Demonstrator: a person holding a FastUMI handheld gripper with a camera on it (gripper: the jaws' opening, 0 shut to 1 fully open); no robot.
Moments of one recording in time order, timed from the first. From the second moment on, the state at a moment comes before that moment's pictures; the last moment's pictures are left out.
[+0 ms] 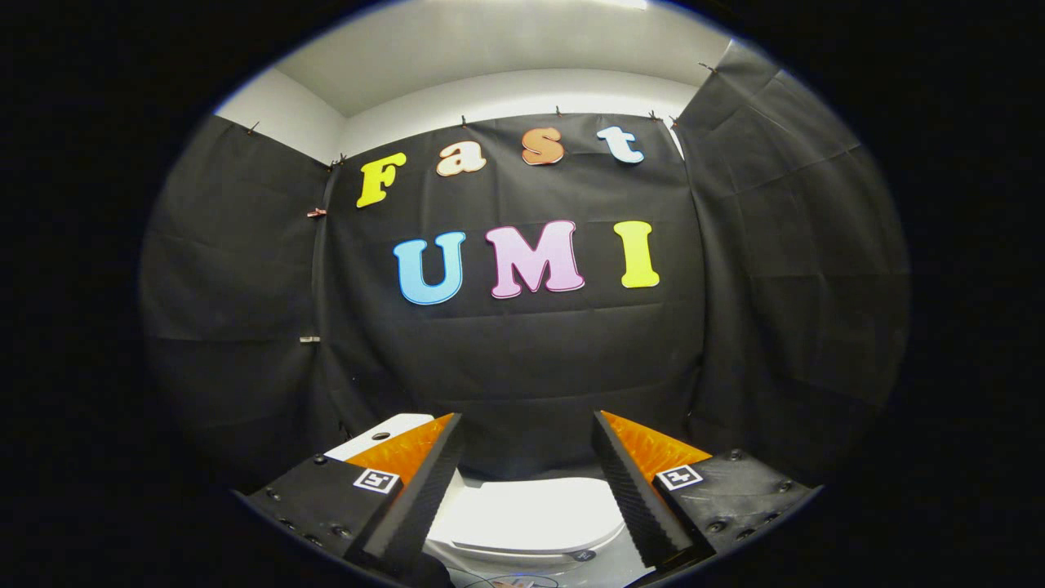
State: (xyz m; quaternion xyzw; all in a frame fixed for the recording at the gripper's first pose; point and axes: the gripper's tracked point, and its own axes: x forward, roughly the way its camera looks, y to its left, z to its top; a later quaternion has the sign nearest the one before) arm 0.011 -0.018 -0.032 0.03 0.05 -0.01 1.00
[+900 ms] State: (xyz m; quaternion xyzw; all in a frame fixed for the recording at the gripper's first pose) arm 0.042 -0.114 -0.144 0.15 0.12 -0.07 0.98
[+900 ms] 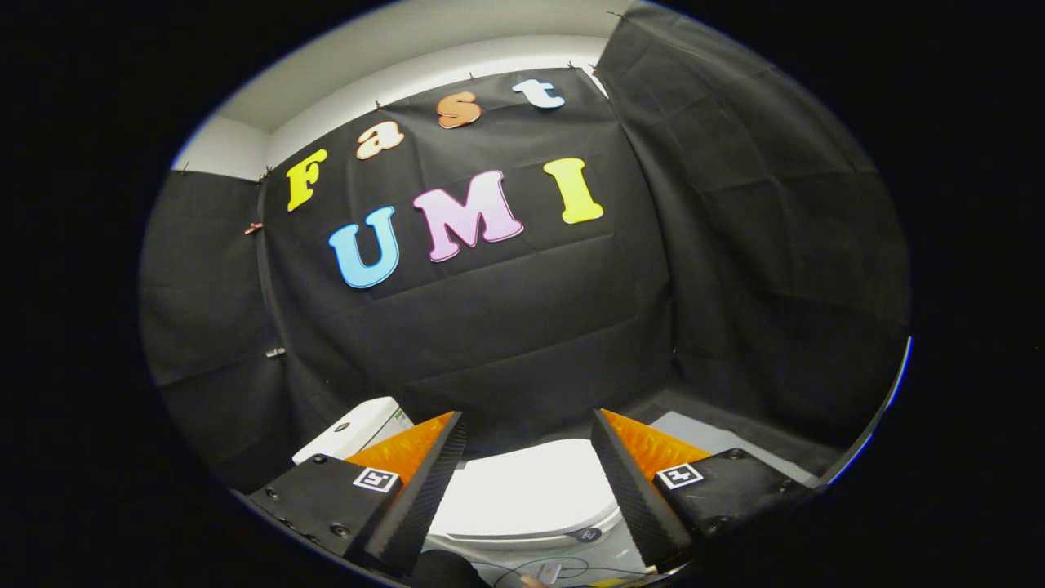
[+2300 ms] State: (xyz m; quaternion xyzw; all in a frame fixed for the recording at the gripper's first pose) arm 0.054 -0.178 -0.461 0.40 0.35 -0.13 0.84
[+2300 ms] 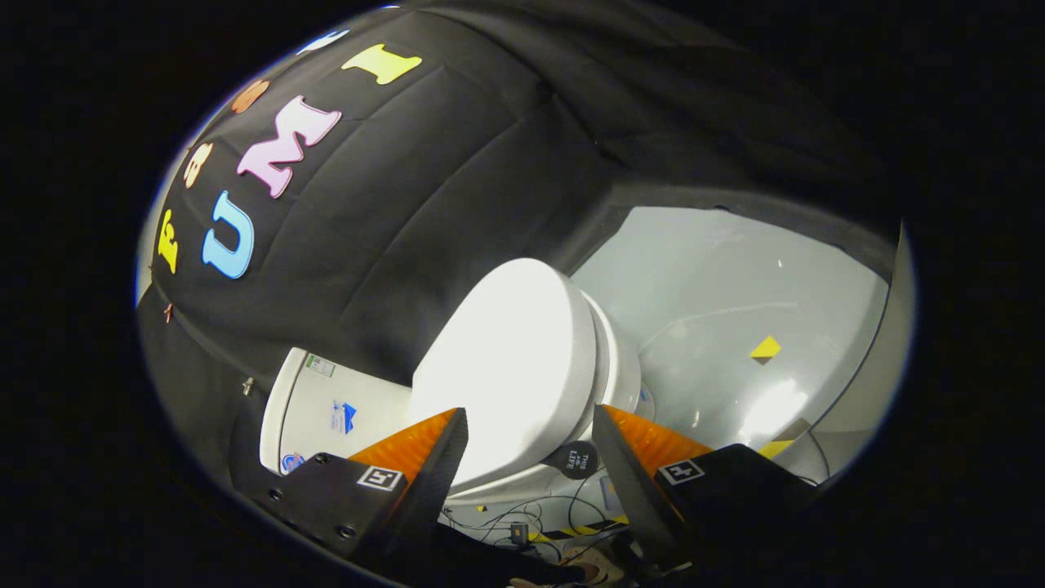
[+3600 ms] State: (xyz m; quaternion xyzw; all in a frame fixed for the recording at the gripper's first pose) arm 0.050 -0.150 -0.551 0.59 0.33 -0.11 0.73
